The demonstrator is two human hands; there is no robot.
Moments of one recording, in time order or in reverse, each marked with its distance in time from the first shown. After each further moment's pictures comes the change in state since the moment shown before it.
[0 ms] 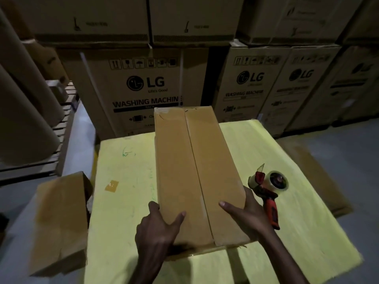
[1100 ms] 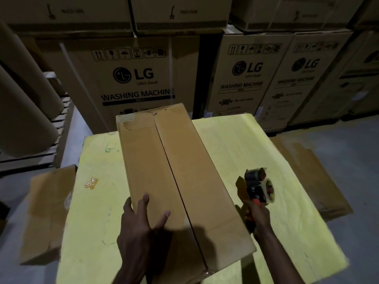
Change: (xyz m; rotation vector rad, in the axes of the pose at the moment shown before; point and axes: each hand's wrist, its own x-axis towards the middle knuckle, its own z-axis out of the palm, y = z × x) left_hand -0.003 0.024 0.066 -0.046 0.193 0.194; right_hand 0.088 0.092 -0.077 0.557 0.289 0.500
